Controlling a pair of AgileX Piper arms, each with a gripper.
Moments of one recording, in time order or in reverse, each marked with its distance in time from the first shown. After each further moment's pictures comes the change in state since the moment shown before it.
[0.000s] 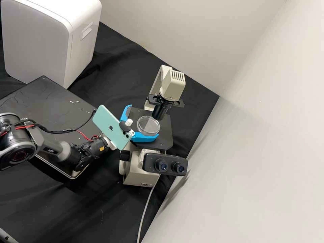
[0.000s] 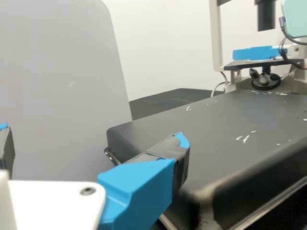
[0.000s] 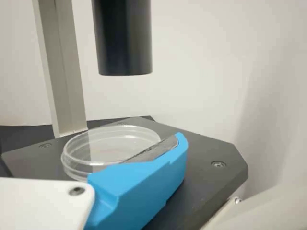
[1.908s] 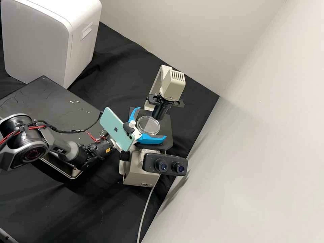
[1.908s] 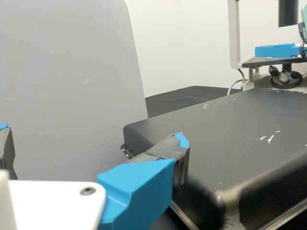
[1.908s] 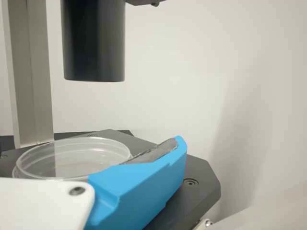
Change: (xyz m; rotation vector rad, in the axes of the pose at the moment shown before) left arm 0.000 0.002 -0.009 0.002 0.046 0.000; right arm 0.020 0.000 0.013 -0.065 -0.031 0.064
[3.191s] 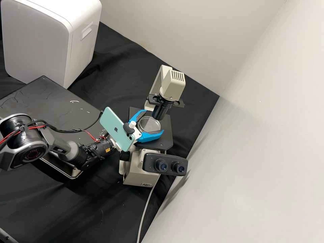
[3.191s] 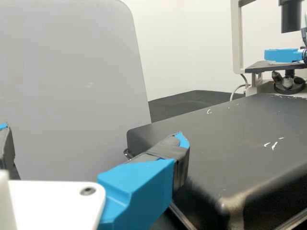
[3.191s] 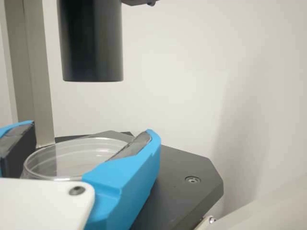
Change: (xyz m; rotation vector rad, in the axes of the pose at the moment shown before) left arm -0.001 0.003 -0.001 -0.004 0.006 0.018; right arm 0.000 0.000 0.000 0.018 0.001 -0.001
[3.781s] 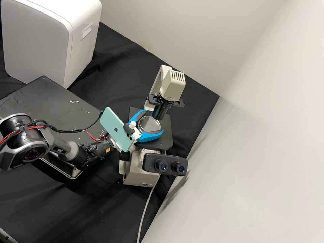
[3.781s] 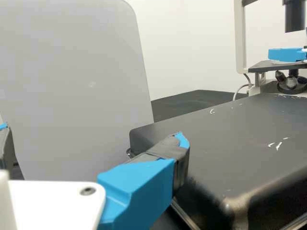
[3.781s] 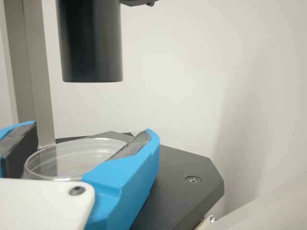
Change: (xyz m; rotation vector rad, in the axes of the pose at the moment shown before) left arm 0.000 0.000 -0.001 0.000 0.008 0.001; right arm 0.000 0.000 0.000 0.010 0.002 0.001
